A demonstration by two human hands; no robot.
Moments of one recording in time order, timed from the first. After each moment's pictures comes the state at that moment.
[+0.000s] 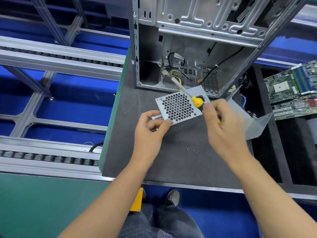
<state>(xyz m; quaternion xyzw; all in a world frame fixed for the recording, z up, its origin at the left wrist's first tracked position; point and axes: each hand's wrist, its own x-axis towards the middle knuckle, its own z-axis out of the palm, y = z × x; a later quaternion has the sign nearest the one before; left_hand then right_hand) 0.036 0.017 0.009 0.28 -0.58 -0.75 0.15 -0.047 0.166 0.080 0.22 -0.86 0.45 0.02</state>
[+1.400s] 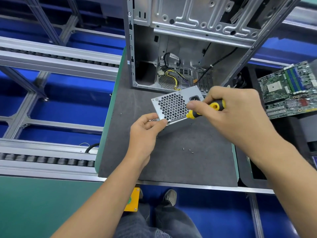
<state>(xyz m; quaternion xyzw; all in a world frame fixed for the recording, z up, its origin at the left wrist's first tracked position) 0.031 0.012 0.008 0.31 -0.53 -0.78 0.11 -0.059 0.161 0.150 0.31 -0.90 0.29 0.03</state>
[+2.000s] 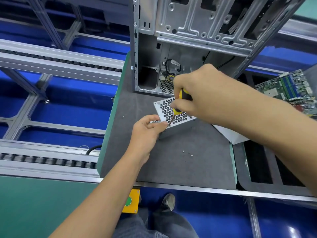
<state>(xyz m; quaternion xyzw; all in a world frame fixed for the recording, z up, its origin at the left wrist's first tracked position) 0.023 0.004 0.015 0.33 -0.51 -0.79 0.07 -0.059 0.100 0.206 0.46 -0.88 0.02 -0.11</state>
